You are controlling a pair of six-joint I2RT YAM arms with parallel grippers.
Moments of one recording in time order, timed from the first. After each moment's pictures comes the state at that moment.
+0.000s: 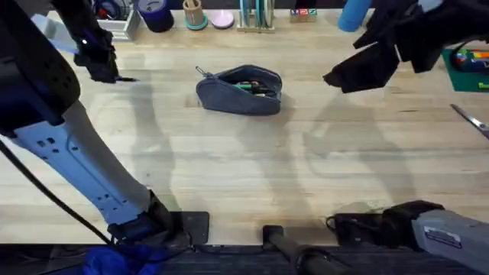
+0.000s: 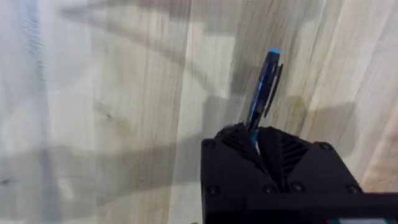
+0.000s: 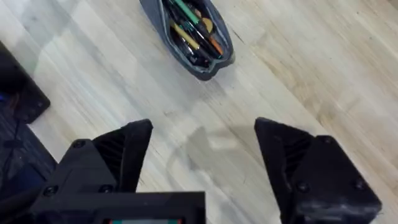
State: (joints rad) left arm 0.36 2.13 1.80 -1.17 -0.25 -1.37; right arm 0.23 1.27 1.49 -1.25 -0.39 -0.45
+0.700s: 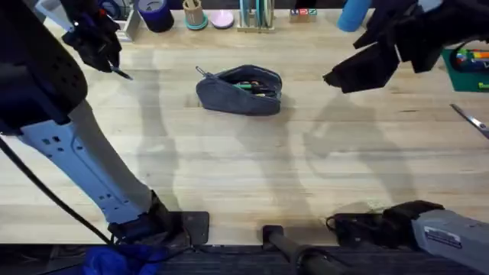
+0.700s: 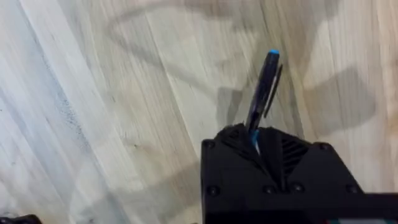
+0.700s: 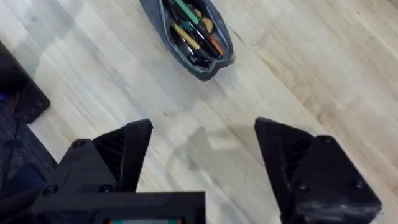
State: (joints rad) left arm 0.30 2.13 1.91 -1.25 -0.30 -0.94; right arm 0.23 1.27 1.49 -1.25 -0.39 -0.45
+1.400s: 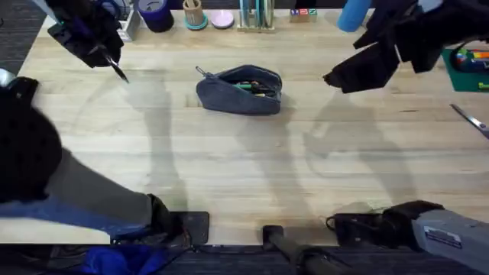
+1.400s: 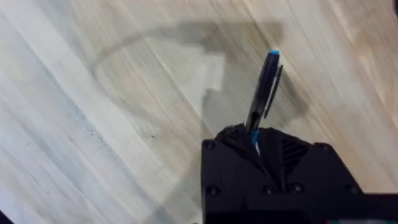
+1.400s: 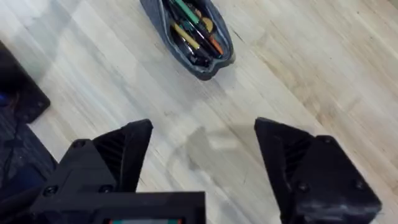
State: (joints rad) left arm 0.25 1.74 1.57 -1.08 -0.26 -0.69; right arm 0.23 1.27 1.49 -1.25 -0.39 -0.45
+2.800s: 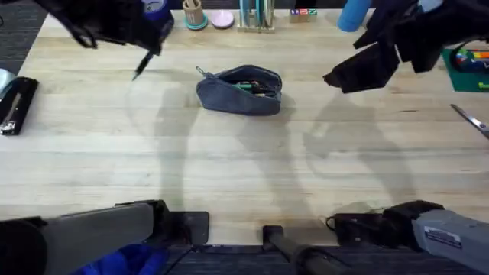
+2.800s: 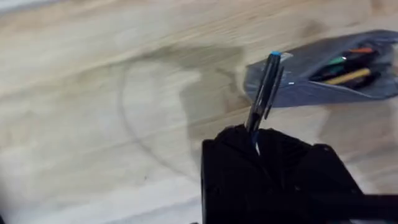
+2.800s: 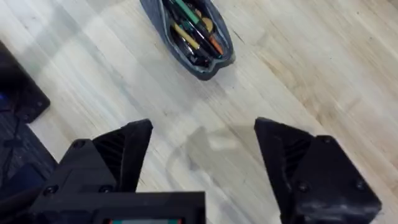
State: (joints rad) left arm 0.11 1.44 1.52 -1.20 0.20 0.32; right arm 0.23 1.27 1.49 -1.25 -0.39 -0.45
